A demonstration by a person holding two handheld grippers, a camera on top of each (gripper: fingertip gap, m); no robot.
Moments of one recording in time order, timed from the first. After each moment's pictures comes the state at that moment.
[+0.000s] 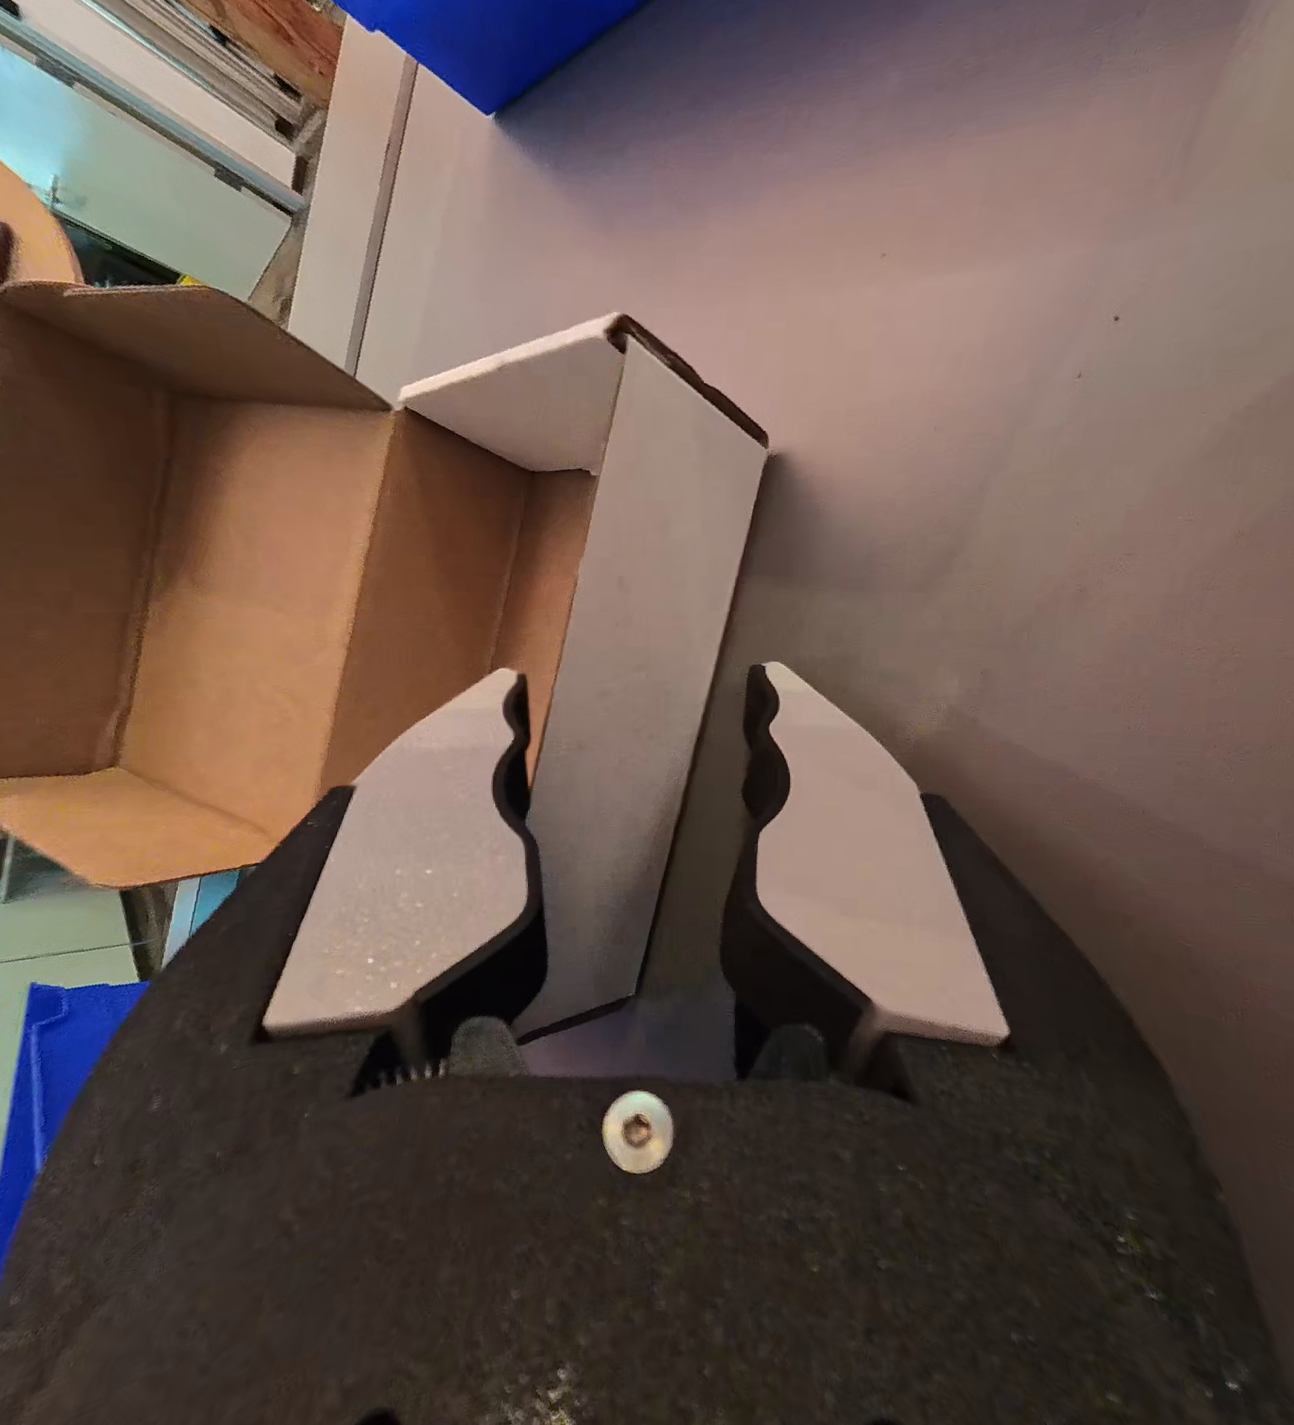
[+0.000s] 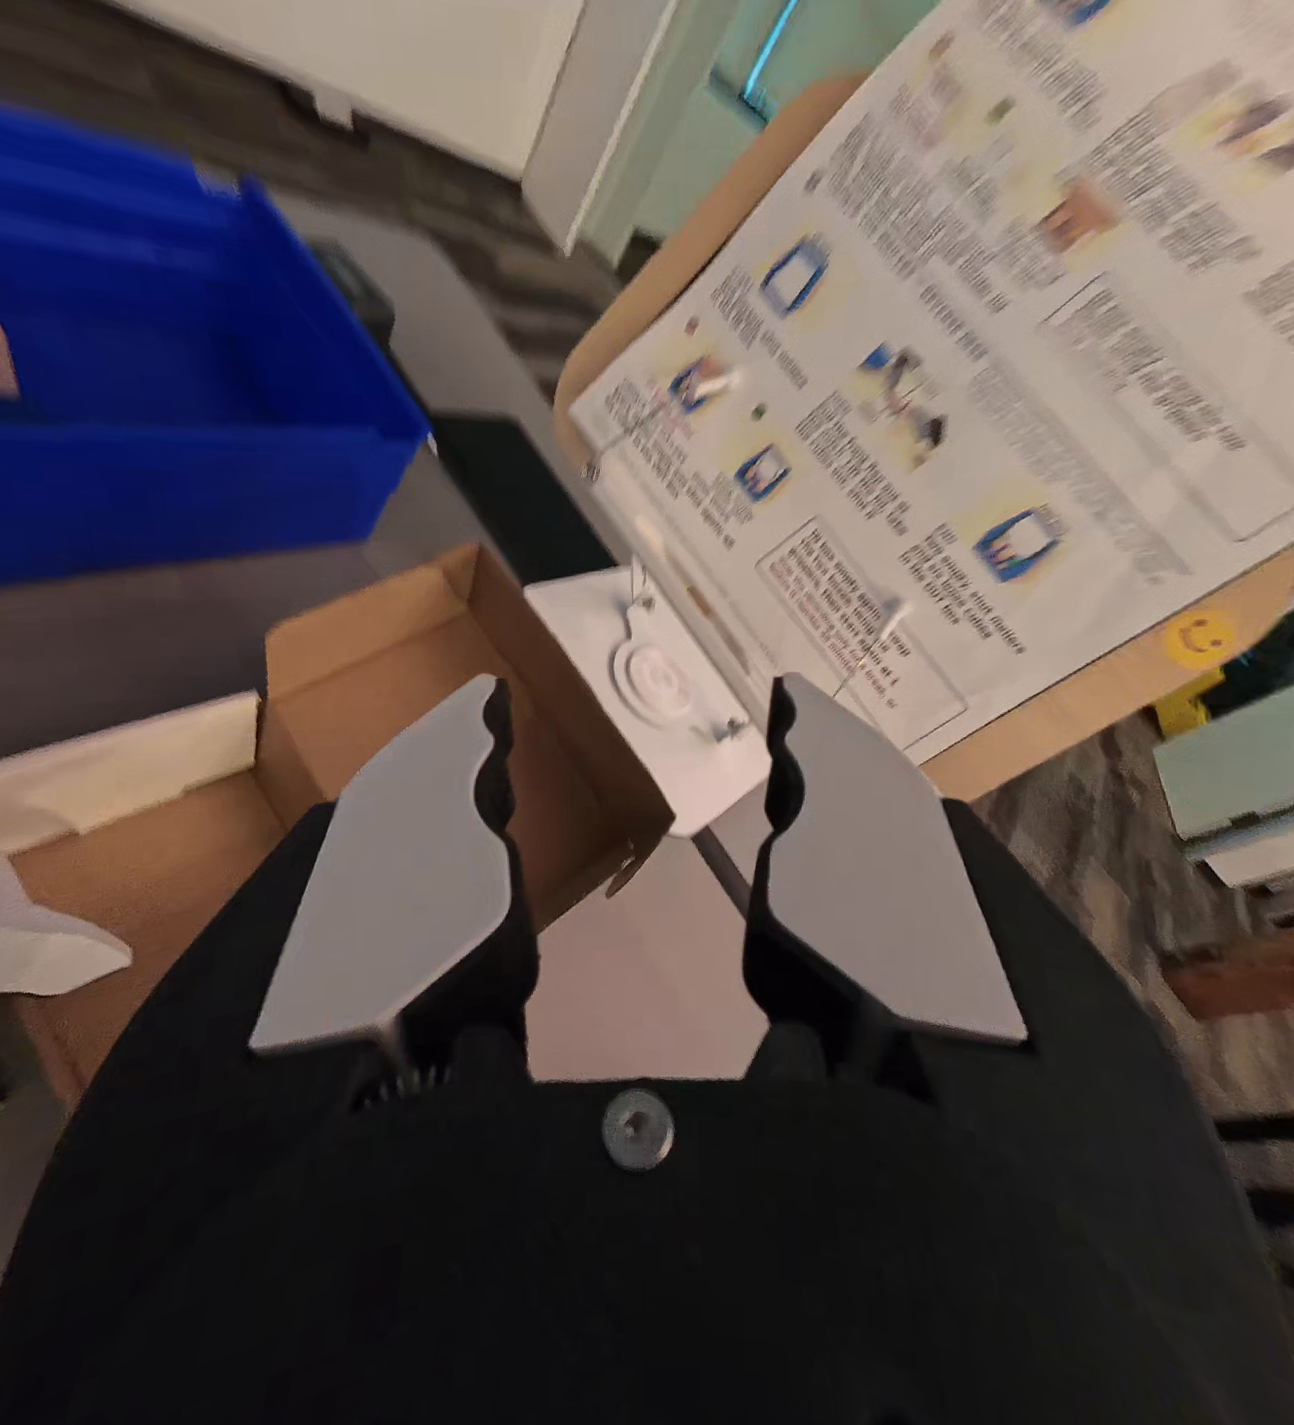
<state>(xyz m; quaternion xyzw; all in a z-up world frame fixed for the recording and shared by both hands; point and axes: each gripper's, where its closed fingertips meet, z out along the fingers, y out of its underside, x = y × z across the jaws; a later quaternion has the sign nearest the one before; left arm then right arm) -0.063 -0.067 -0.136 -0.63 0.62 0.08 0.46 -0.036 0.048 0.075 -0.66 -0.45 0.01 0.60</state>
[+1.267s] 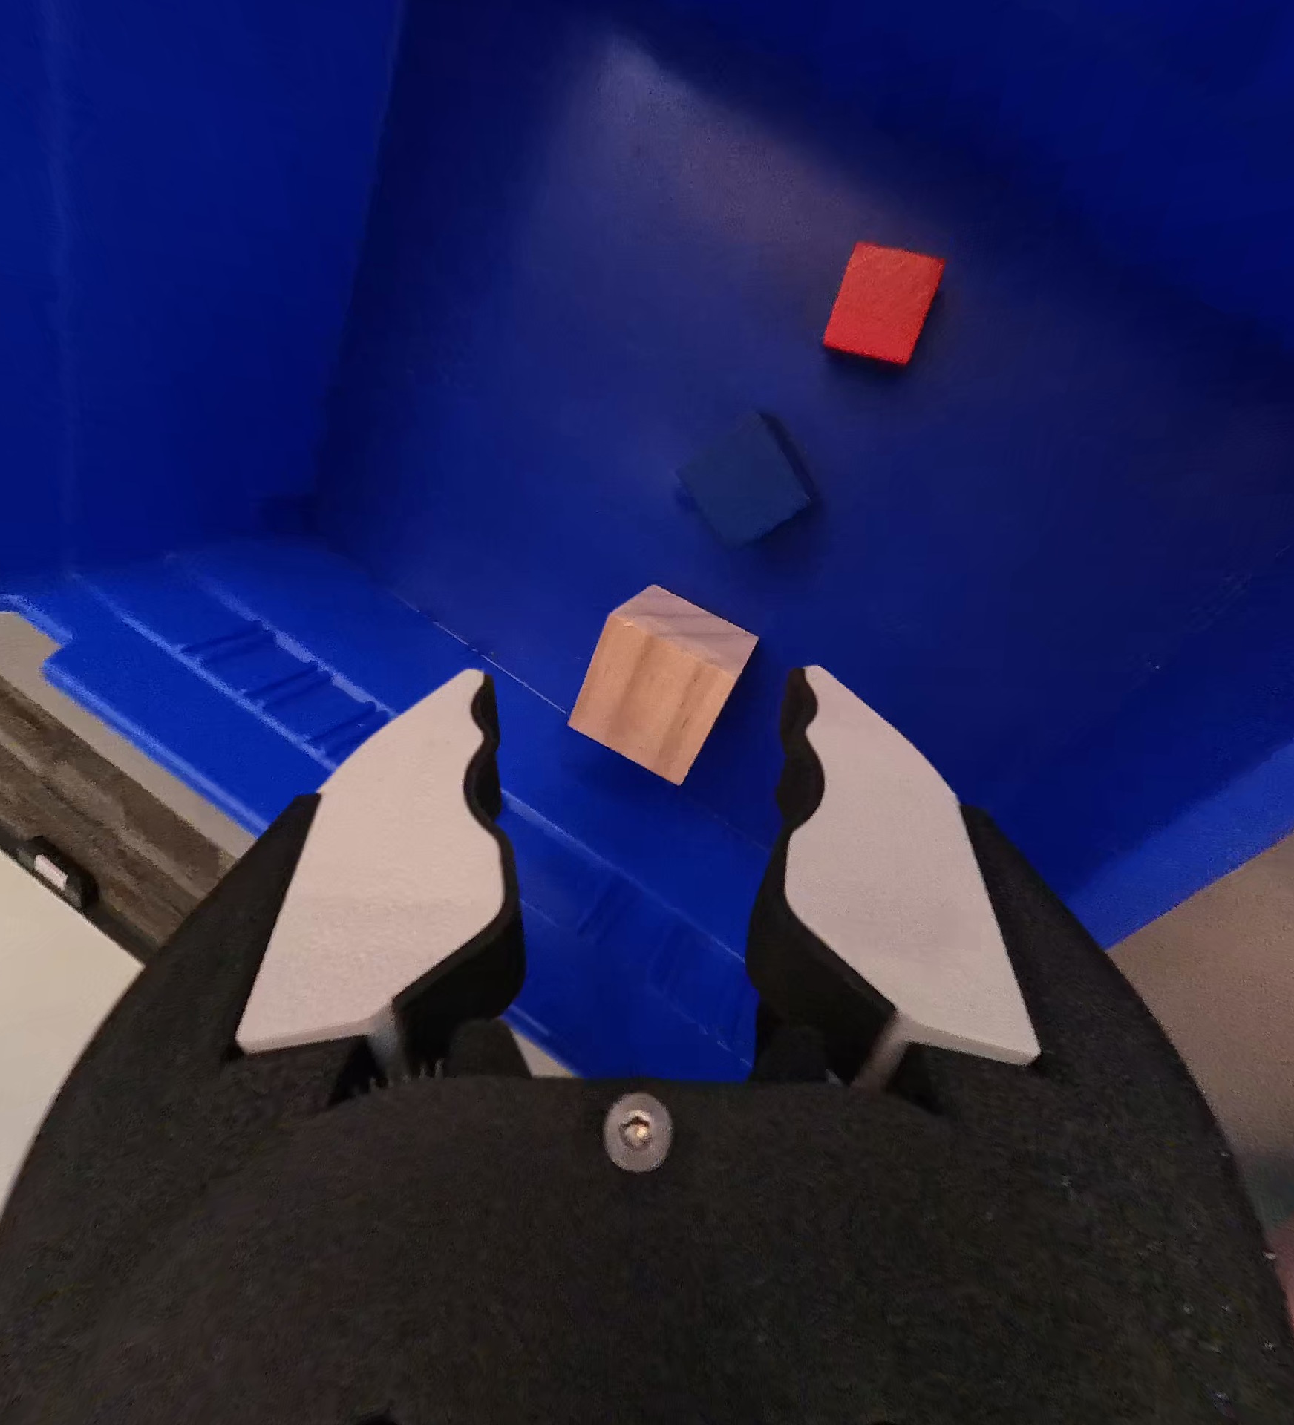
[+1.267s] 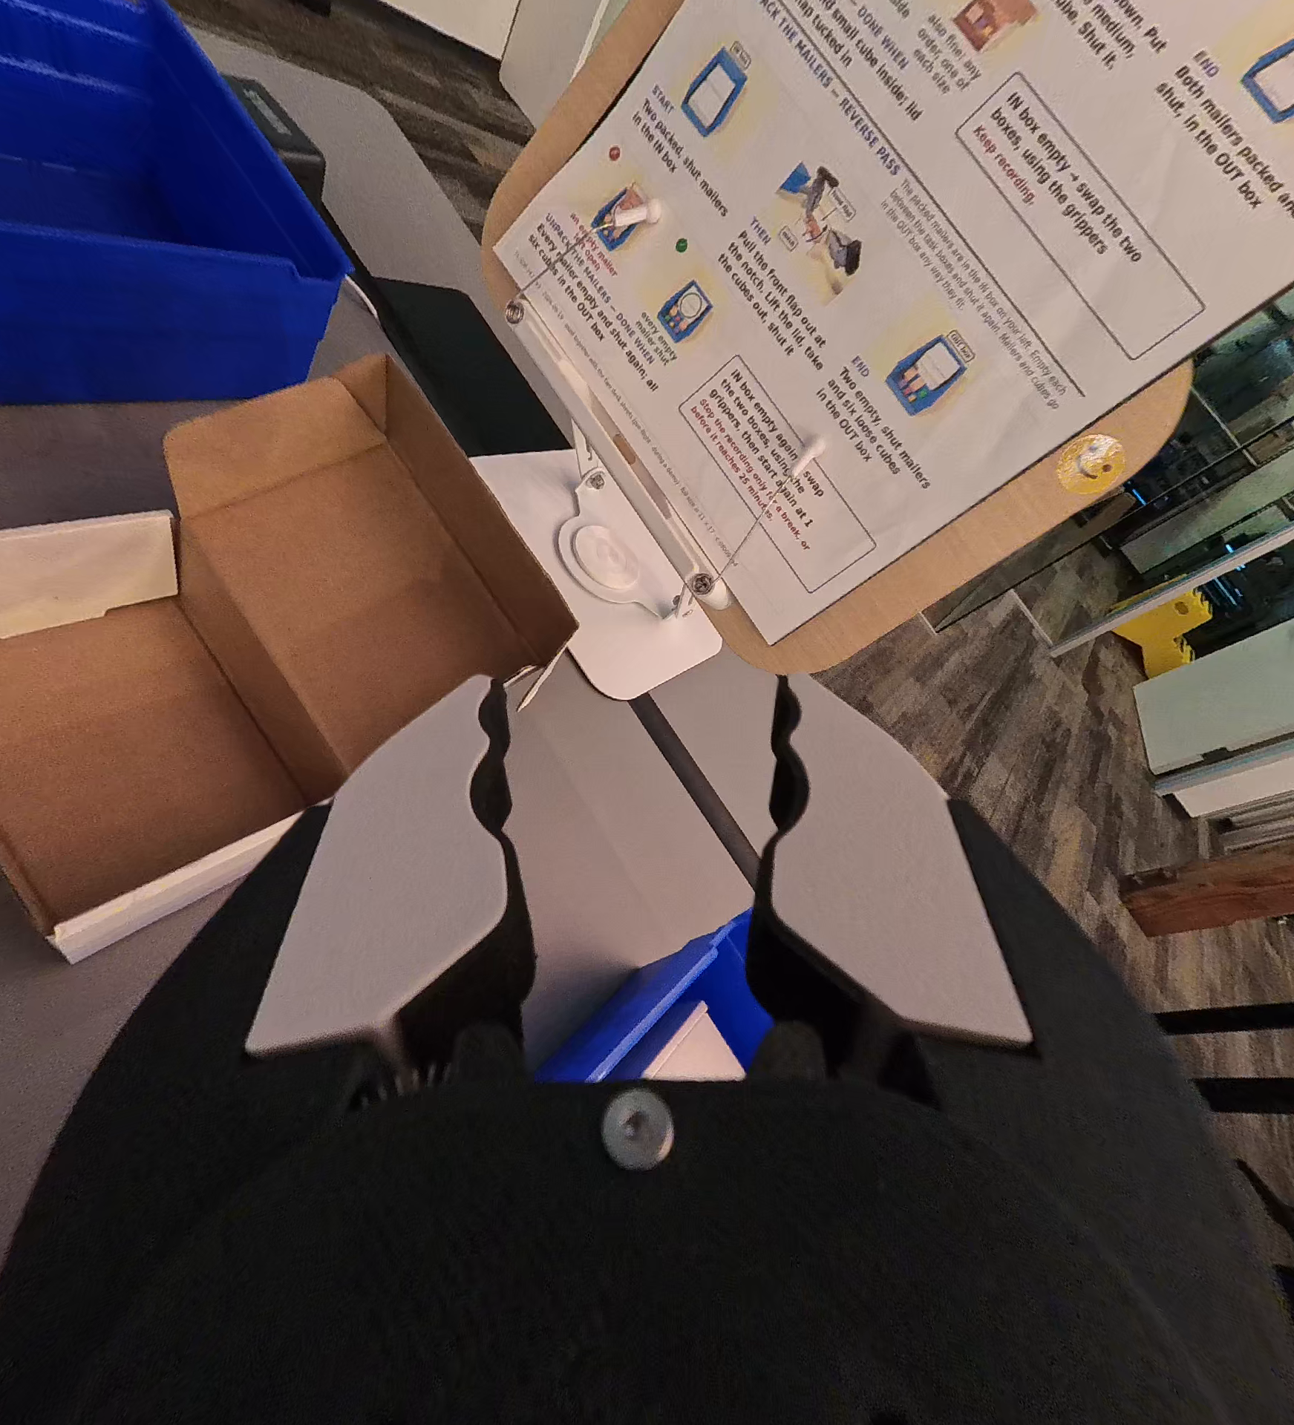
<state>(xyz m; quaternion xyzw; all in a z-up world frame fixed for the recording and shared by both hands) -0.391 0.005 -0.096 -0.84 0.52 0.11 0.16 0.044 0.041 0.071 -0.69 -0.45 -0.02 0.57</state>
